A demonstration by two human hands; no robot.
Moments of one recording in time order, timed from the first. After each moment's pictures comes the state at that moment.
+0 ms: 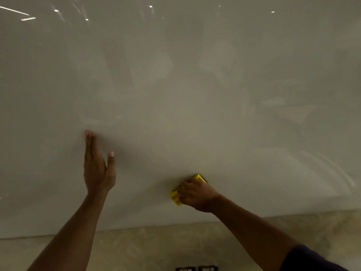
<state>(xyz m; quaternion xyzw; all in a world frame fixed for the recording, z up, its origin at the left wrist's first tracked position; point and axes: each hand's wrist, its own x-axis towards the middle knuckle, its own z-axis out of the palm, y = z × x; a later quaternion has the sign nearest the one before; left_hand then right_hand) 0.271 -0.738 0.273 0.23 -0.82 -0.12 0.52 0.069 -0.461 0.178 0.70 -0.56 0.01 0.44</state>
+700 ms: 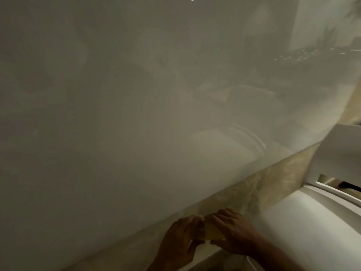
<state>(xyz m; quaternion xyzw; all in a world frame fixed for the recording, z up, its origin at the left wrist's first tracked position) 0.156 -0.407 0.083 -0.21 -0.95 -0.18 0.17 0.089 -0.171 0.111 0.50 -0.84 0.17 0.08</state>
